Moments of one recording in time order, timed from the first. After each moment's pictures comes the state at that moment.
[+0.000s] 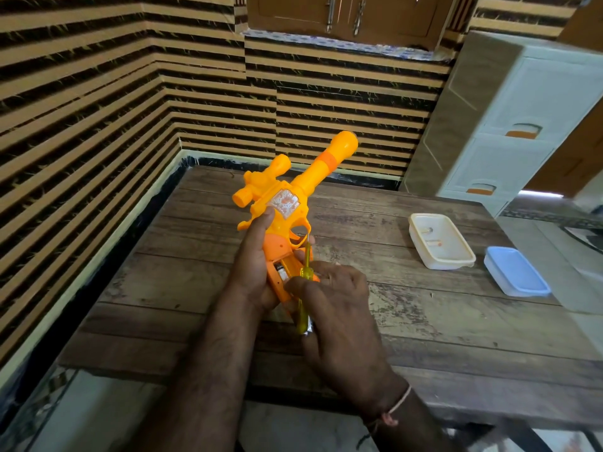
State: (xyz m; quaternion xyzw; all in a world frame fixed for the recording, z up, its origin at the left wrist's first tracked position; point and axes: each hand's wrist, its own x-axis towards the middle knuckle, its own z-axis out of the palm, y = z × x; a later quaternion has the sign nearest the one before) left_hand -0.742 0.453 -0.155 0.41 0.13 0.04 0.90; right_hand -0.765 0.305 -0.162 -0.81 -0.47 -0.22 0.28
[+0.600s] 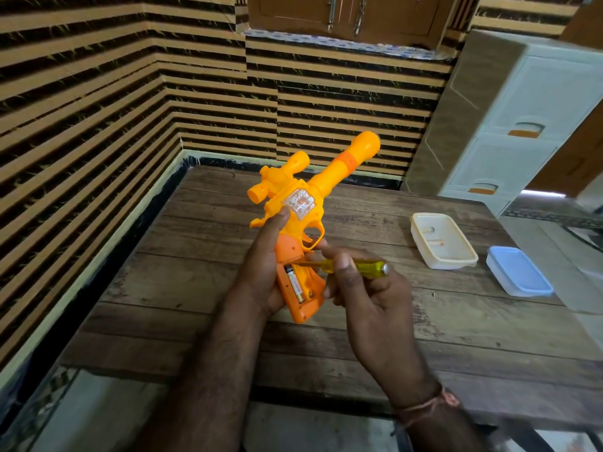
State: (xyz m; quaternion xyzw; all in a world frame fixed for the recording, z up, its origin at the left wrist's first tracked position) left_hand -0.738 0.450 -0.161 0.45 0.10 0.00 0.89; right_hand -0.759 0.300 -0.140 -0.65 -0.26 -0.05 0.71
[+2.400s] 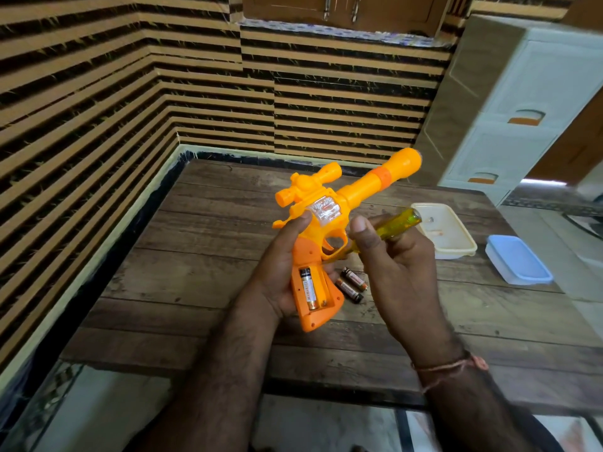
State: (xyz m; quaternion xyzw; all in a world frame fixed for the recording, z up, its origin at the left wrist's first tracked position) left_hand -0.742 0.425 -0.158 0.42 0.08 -0.07 0.90; right_hand -0.739 0.287 -0.111 -0.67 -0.24 -0.08 0.70
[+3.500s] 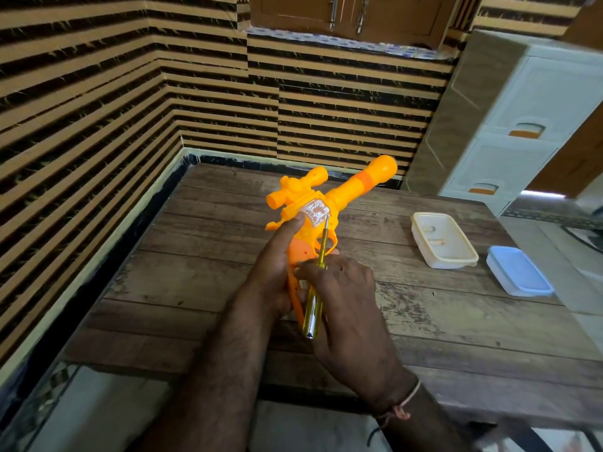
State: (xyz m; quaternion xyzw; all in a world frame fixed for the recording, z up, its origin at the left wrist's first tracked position) left_hand -0.738 0.441 -0.160 0.43 0.15 -0.04 0.89; right_hand -0.764 0.303 -0.150 -0.82 -0.45 -0.20 0.28
